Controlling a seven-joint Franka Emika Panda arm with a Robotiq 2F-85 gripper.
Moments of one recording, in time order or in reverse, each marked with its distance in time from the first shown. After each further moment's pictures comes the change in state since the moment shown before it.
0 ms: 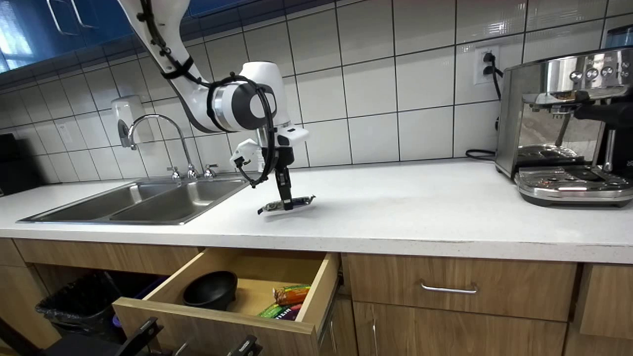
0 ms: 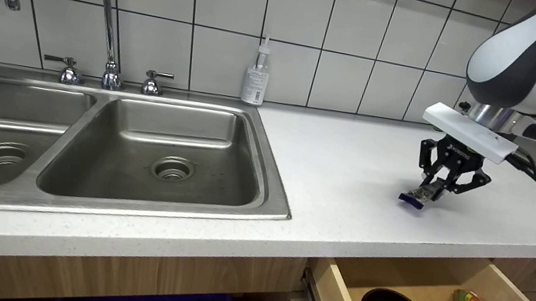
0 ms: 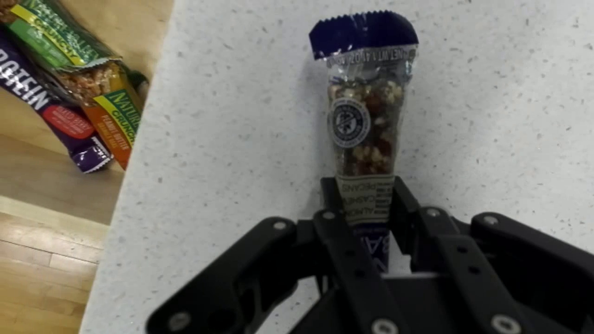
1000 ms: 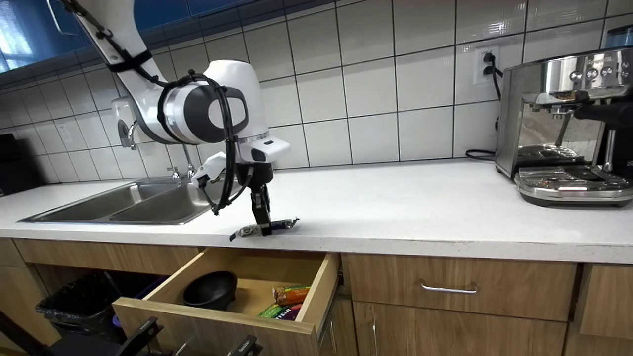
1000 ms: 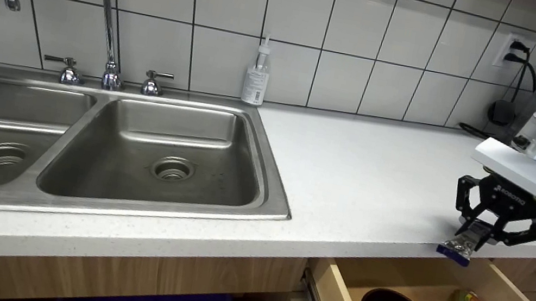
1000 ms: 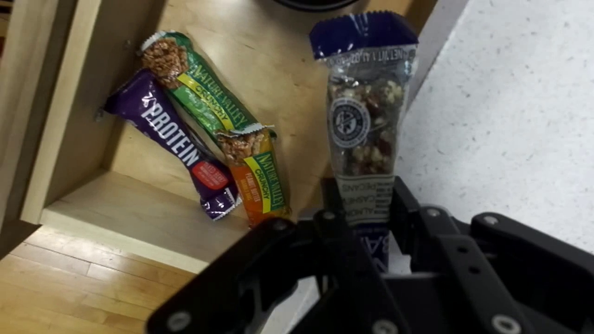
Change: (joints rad) arm -0.003 -0.228 0.000 -0.378 0.000 0.117 -0.060
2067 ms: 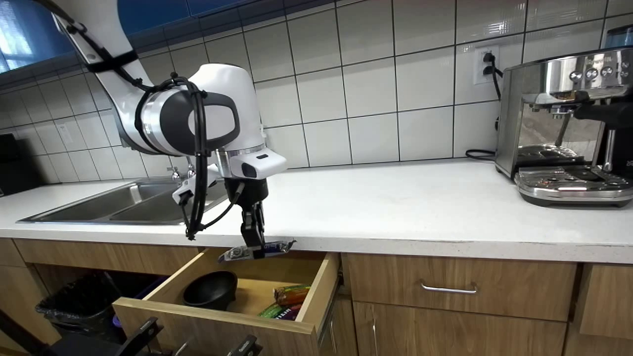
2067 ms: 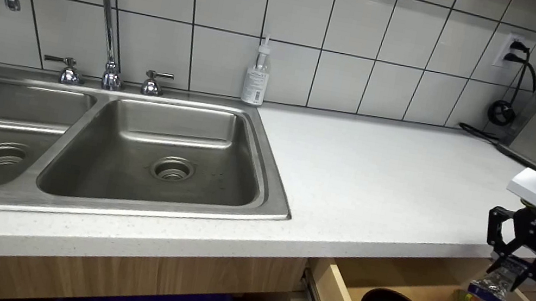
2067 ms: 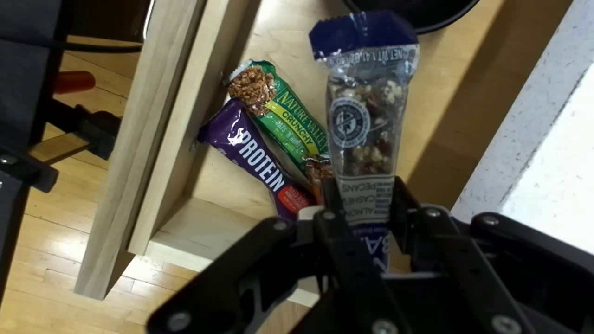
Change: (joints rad) arm -0.057 -0.072 0.004 -0.151 0.000 0.025 -0.009
